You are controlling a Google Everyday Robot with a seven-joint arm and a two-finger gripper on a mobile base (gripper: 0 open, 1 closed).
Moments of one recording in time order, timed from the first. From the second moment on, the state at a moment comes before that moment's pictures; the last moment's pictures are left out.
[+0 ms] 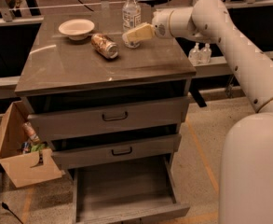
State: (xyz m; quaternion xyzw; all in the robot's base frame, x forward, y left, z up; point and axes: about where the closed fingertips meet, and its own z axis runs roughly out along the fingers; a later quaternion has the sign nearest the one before) arm 0.835 -0.026 0.935 -0.37 0.71 0.24 0.55
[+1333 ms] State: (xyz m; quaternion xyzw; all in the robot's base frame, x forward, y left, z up) arm 0.898 -0.015 0.904 -0.26 0.73 0.21 0.59
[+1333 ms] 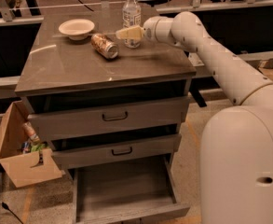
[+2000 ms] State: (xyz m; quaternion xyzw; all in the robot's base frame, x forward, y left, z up) arm 0.921 0.005 0.913 -0.28 0.71 0.22 0.60
